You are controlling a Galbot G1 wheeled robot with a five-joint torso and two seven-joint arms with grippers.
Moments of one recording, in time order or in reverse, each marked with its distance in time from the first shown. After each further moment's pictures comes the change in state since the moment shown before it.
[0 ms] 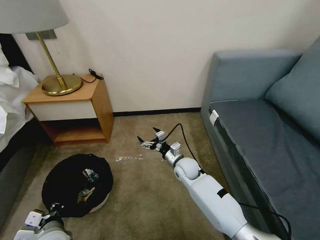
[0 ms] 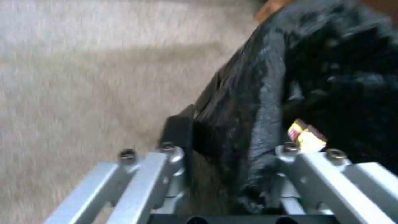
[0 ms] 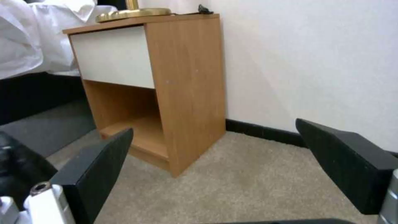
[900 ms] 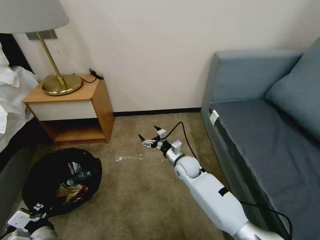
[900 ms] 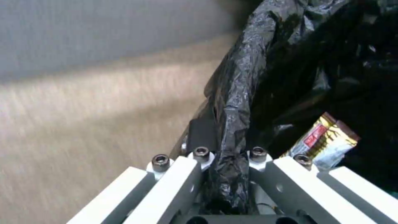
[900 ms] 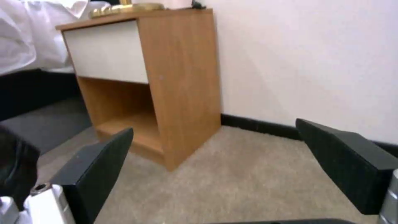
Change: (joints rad) left arm 0.083 0.000 0.012 -0.066 0.117 -0.114 0.045; right arm -0.013 -0.028 -0.002 0.010 0.021 -0.002 0.007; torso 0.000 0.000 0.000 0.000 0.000
